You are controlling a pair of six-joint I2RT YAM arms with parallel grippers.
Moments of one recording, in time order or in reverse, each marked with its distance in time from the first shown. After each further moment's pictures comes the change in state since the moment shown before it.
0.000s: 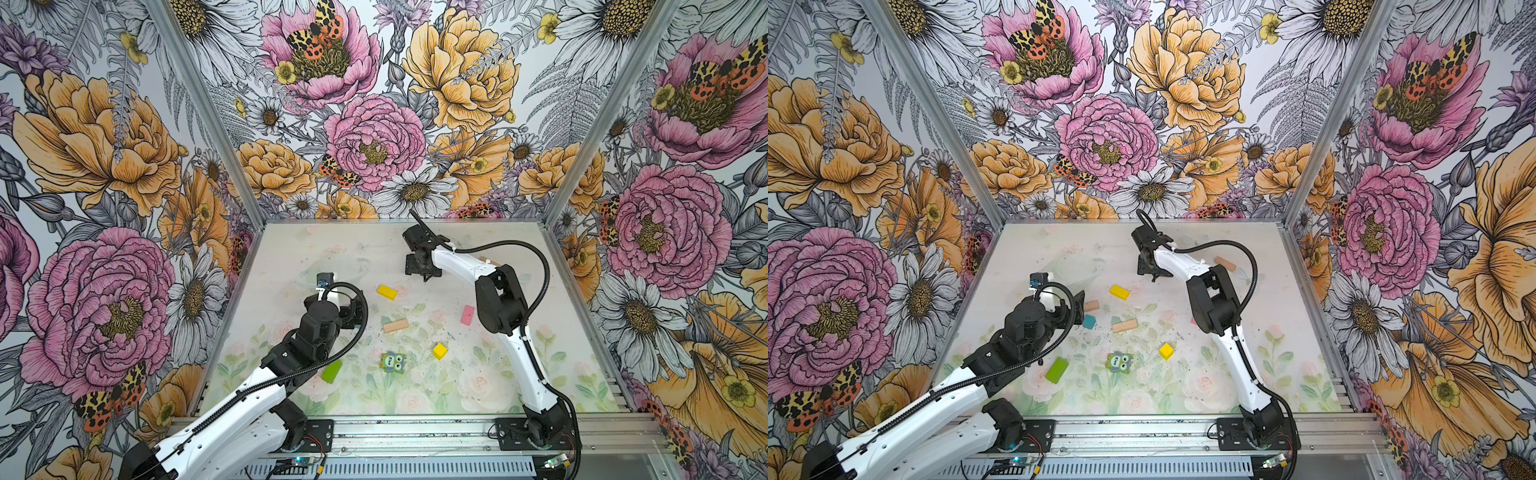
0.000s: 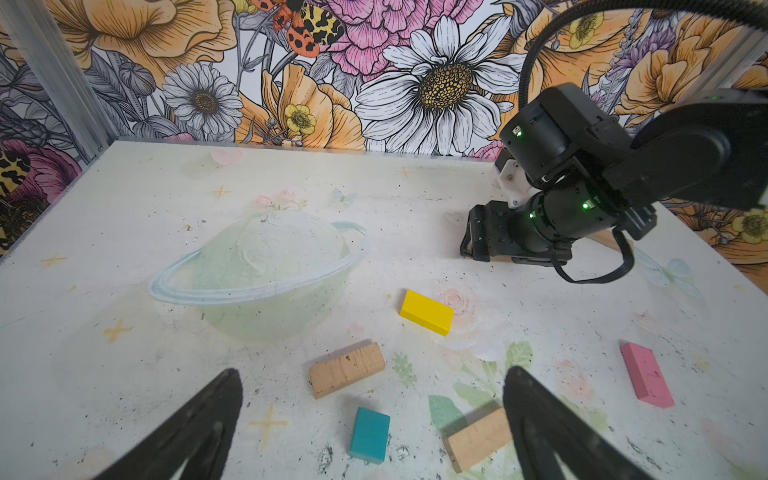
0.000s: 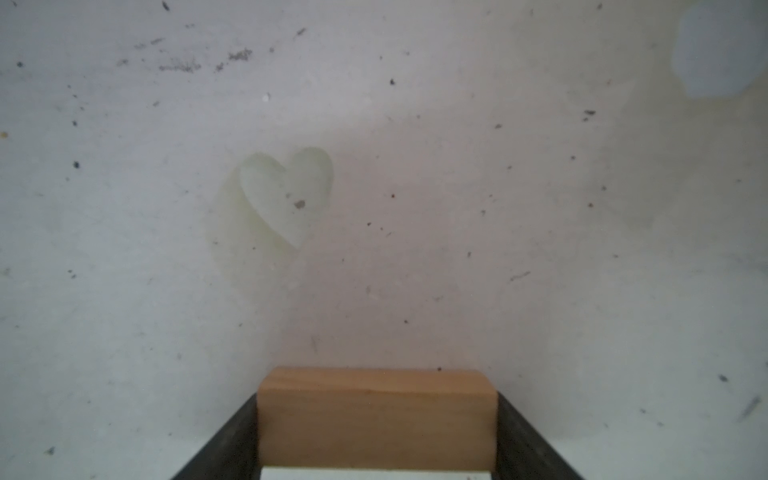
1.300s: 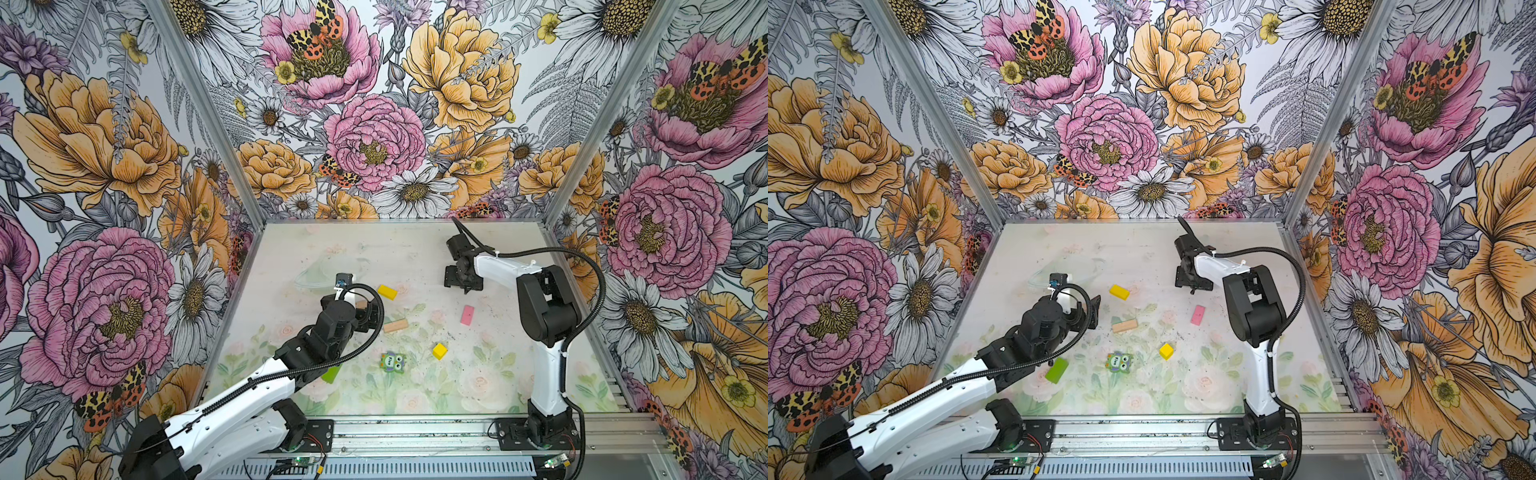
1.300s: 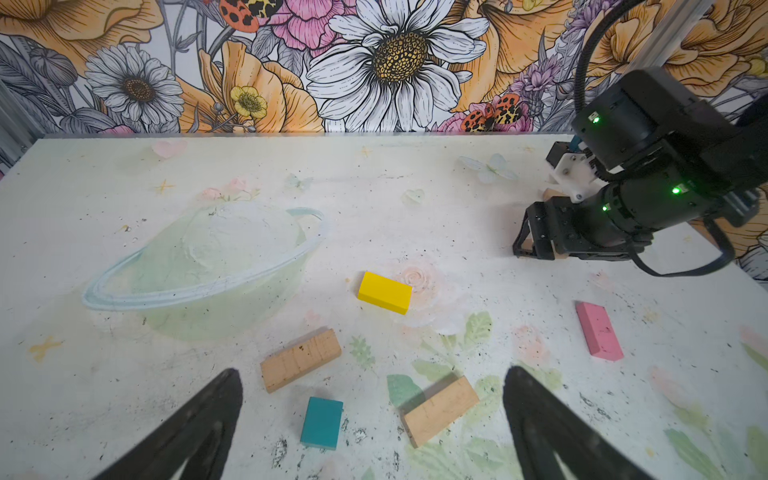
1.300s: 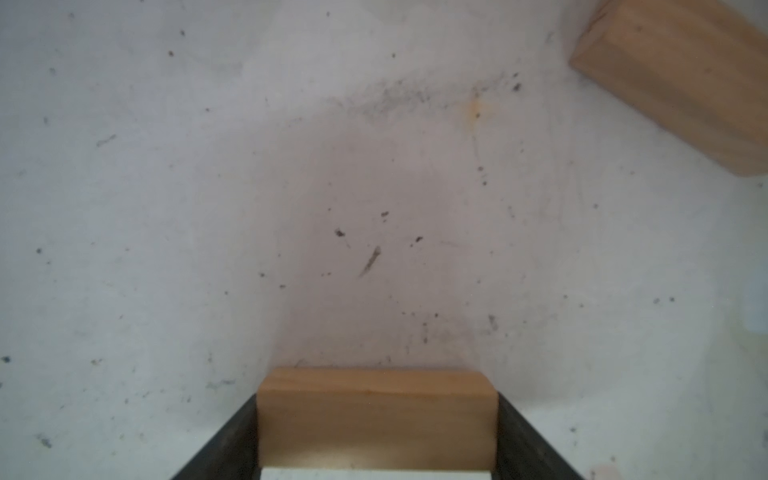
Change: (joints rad) left arm -0.130 0.111 0.055 0.005 -0.016 -0.019; right arm -0.205 -0.372 -0.606 0.174 -0.049 -0.109
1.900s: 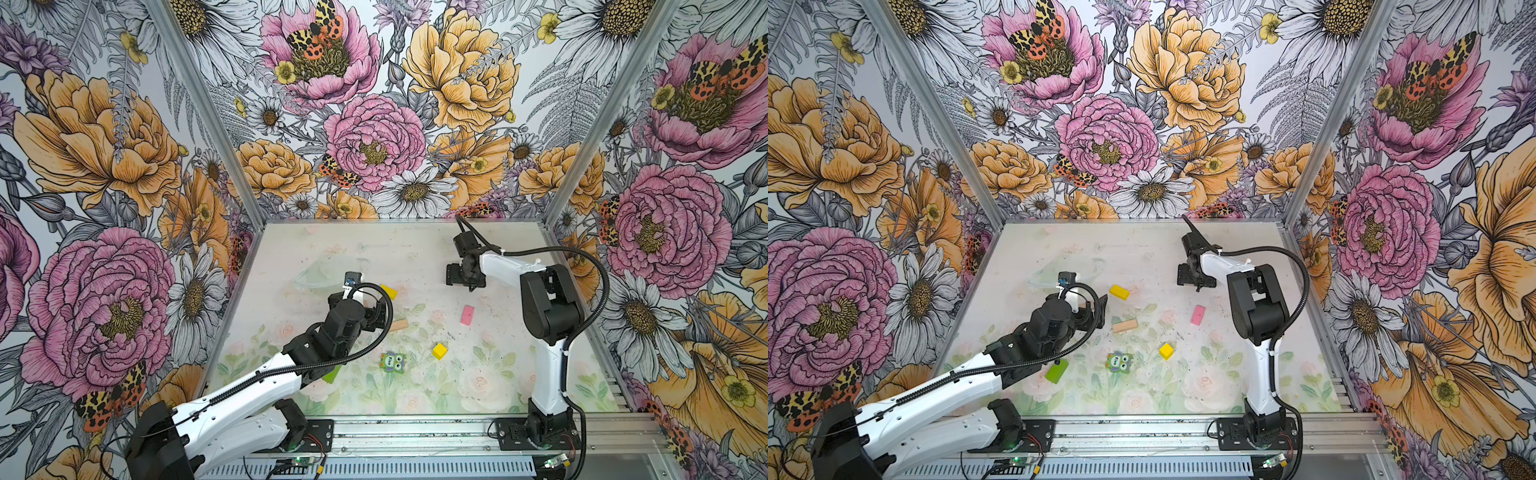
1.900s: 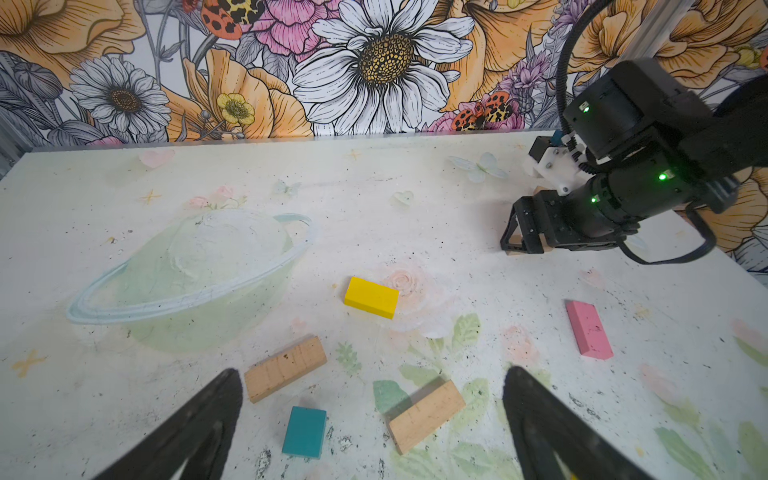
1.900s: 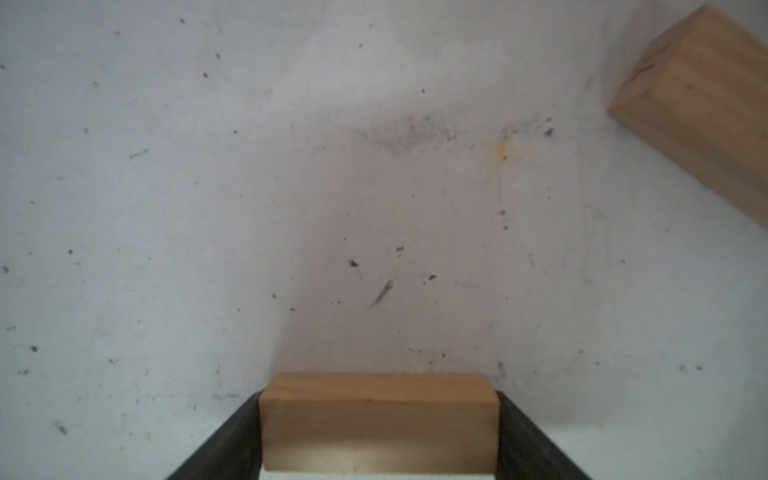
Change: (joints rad) left arm -0.049 0.055 0.038 0.010 -0.045 0.001; right arm -0.029 0.014 0.017 0.037 -0.088 -0.105
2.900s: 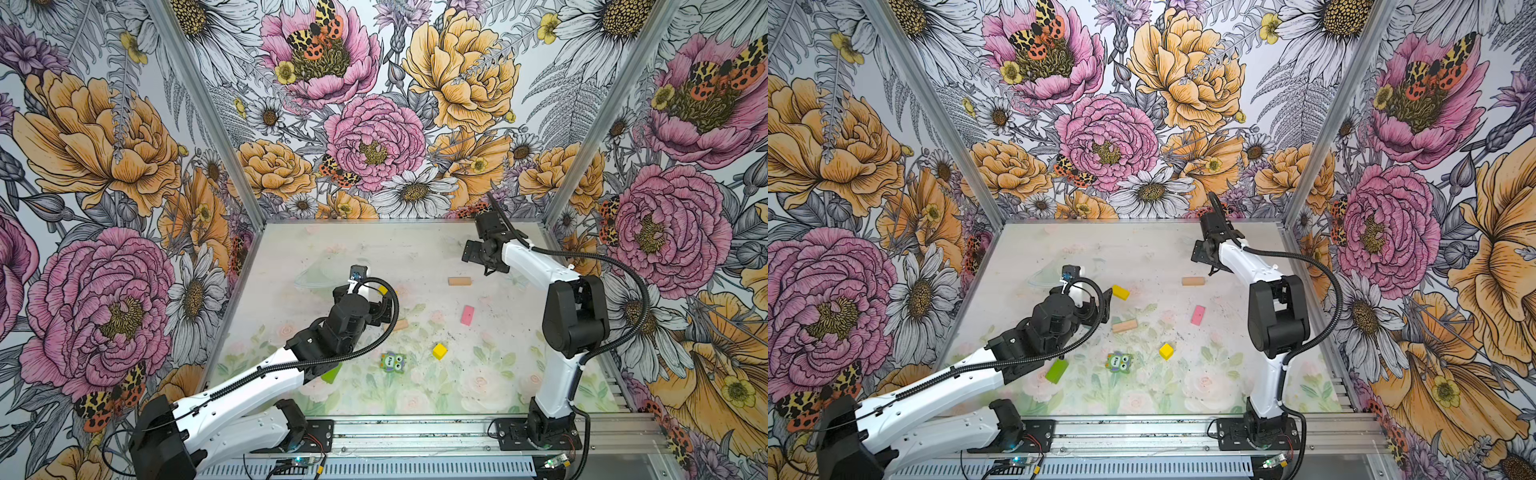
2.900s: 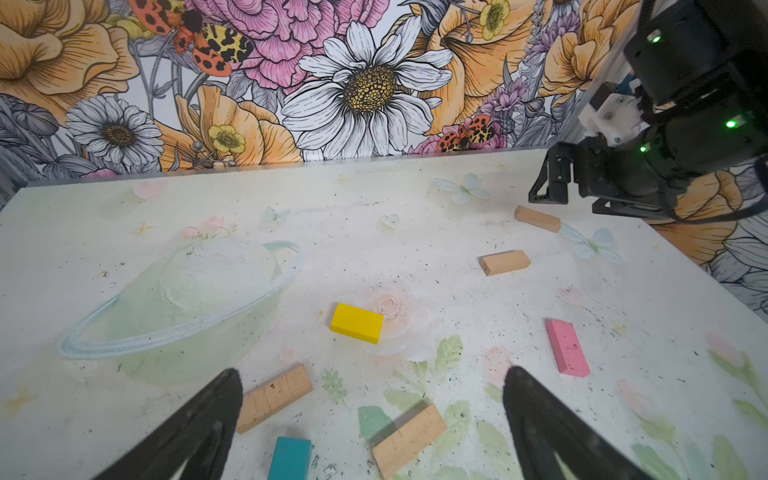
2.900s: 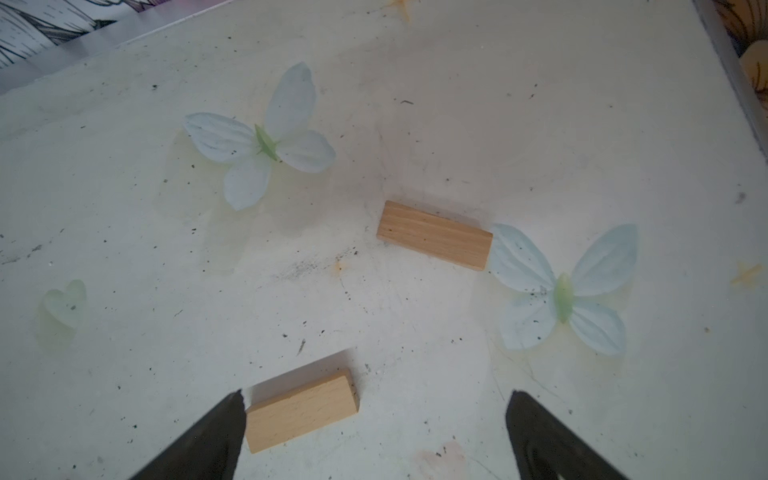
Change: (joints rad) left arm -0.053 0.053 0.090 0.002 -0.016 0.030; right arm -0.107 -0.168 0.063 -0.099 0.146 0.166
